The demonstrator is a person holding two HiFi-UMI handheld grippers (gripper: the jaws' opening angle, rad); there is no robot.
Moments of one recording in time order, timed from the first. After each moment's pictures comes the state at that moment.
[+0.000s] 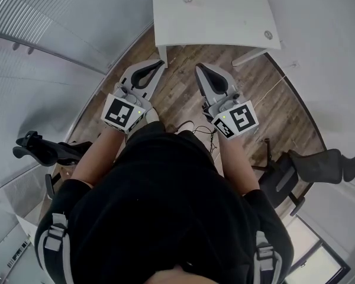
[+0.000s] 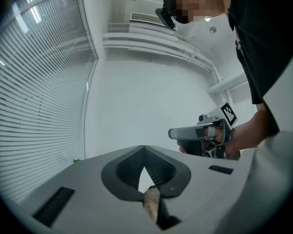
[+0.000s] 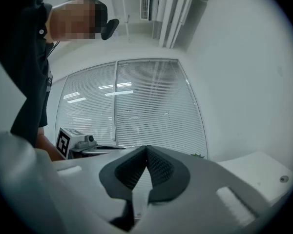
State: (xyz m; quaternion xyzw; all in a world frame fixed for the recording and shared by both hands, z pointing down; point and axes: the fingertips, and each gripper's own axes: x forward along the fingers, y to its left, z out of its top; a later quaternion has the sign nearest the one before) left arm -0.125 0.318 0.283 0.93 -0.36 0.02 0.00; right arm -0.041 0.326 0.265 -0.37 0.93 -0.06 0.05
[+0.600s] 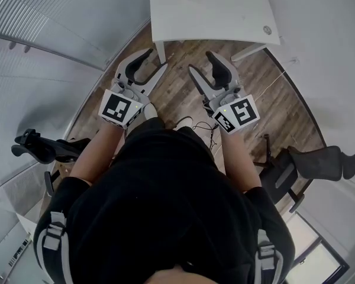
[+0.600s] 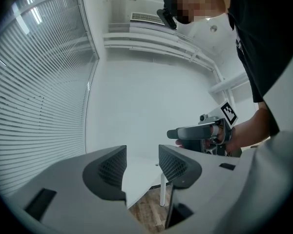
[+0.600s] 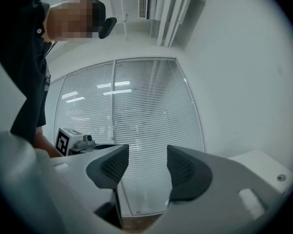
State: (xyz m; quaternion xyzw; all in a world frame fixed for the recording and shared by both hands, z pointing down) left arm -0.119 0.314 0.287 0.93 -0.37 0.02 0.00; right arm -0.024 0.321 0.271 -0.38 0.92 -0.06 0.04
